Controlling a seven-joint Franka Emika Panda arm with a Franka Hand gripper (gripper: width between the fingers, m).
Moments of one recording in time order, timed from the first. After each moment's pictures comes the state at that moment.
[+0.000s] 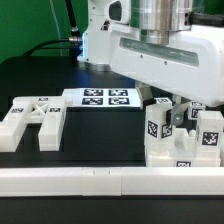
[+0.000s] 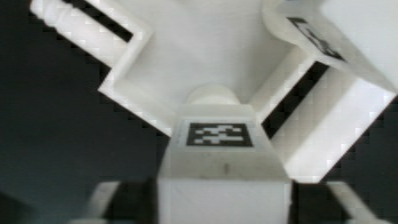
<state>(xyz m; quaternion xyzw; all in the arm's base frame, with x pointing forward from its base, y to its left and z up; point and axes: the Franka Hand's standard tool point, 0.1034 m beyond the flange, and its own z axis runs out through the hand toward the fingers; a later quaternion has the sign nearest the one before) 0.633 0.041 0.084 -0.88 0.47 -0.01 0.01</state>
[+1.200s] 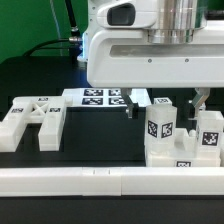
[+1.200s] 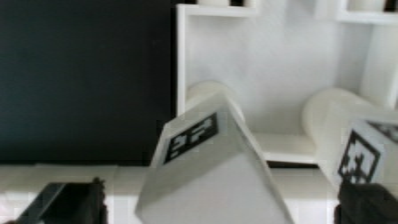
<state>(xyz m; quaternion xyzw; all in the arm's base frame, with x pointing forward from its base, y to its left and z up) 0.634 0.042 0.085 -1.00 -0.03 -0.02 -0.01</state>
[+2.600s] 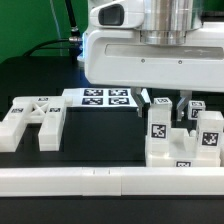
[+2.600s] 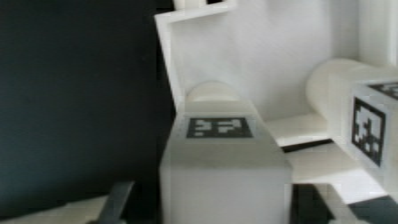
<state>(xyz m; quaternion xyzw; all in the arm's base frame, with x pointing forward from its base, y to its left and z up) 0.634 0.040 0.083 -0.98 0.18 -0.01 0.01</state>
